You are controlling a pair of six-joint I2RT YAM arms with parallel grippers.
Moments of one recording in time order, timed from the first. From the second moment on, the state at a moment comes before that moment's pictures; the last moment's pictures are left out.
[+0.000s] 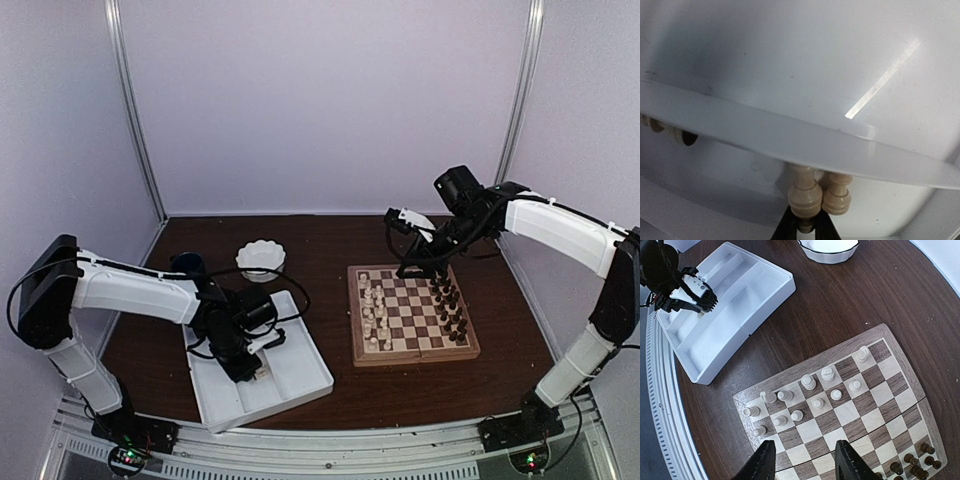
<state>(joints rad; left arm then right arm) -0.97 1.64 0.93 -0.76 0.02 -0.11 0.47 1.57 1.37 -0.84 -0.49 -0.49</state>
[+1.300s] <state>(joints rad) -0.97 1.22 0.81 -0.07 0.05 -0.08 0.77 1.92 1.84 -0.98 -0.86 -0.22</state>
